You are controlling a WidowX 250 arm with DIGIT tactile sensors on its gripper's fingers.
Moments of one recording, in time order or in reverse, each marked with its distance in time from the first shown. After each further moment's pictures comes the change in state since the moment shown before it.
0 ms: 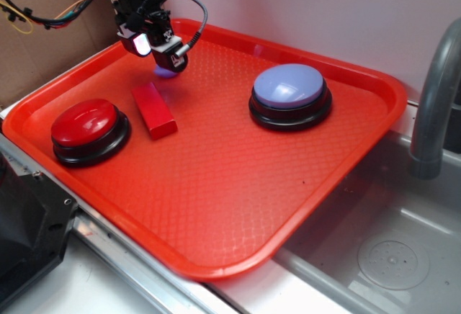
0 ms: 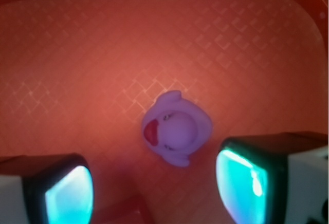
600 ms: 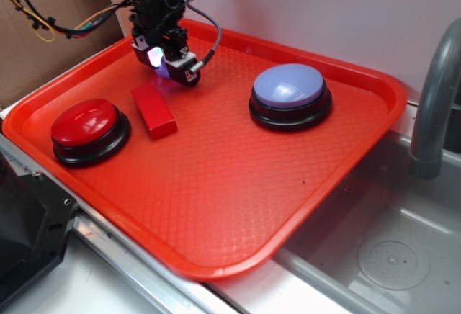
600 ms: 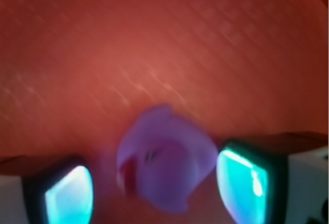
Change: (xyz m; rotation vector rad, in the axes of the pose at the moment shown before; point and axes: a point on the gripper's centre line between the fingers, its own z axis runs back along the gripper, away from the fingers) arm 0.011 0.001 -0.032 0.035 0.056 -0.014
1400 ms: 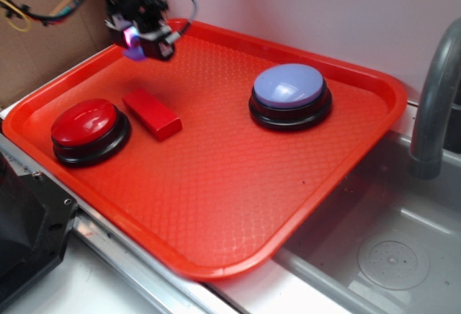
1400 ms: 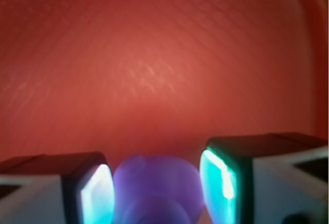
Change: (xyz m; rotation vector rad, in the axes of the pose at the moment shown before) arm -0.028 0.002 0.063 0.003 0.054 0.141
